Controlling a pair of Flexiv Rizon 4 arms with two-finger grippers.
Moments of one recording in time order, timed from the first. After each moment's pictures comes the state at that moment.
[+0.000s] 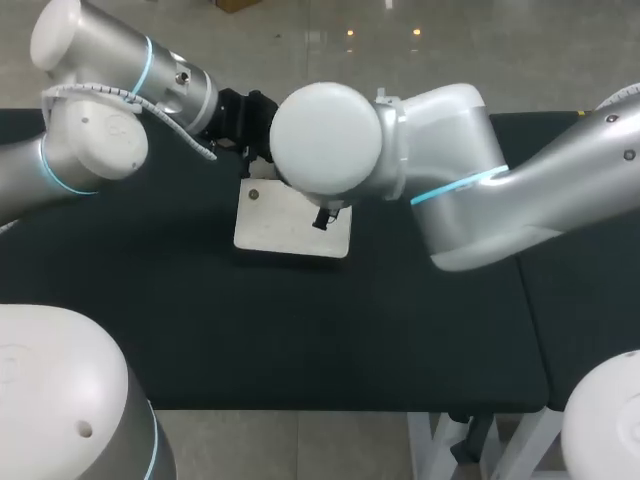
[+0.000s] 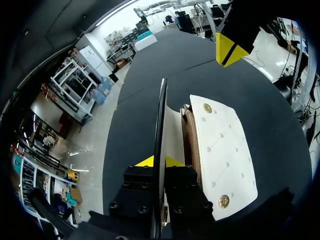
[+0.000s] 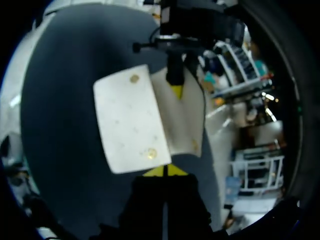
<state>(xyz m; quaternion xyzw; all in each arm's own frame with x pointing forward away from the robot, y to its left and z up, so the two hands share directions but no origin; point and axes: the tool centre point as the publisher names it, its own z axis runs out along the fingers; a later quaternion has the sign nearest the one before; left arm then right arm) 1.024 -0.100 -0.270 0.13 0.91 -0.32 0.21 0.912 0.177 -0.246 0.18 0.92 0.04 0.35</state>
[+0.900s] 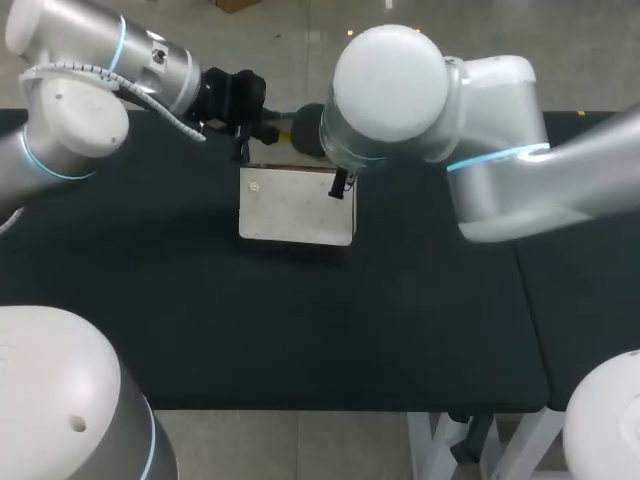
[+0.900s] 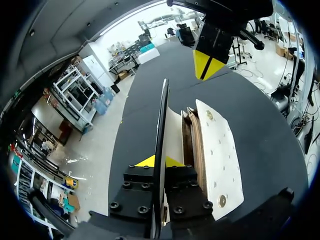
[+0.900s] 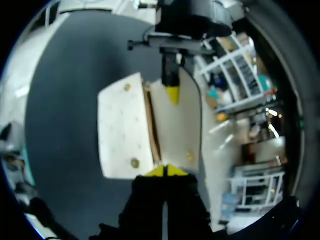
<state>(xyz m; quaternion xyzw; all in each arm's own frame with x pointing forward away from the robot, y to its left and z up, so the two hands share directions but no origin) 1.022 -0.103 -0.228 0.13 0.90 -0.37 0.19 0.941 0.176 -0.212 0.12 0.93 0.08 0.34</state>
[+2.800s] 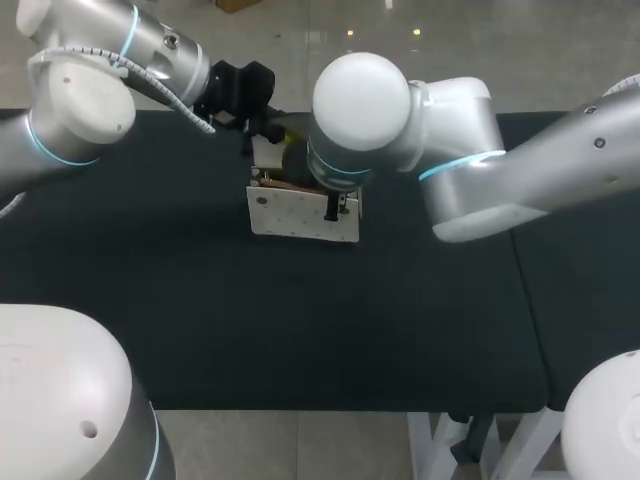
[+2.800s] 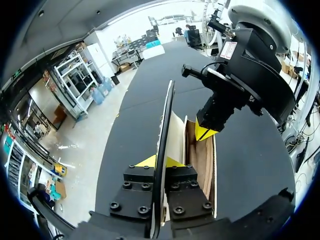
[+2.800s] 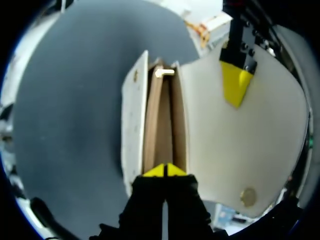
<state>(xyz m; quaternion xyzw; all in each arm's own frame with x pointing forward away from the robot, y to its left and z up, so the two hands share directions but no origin) 1.020 -0.111 -0.229 0.08 0.91 -0.38 0.15 0.967 0.189 -0.299 0.07 0.95 0.05 0.30</state>
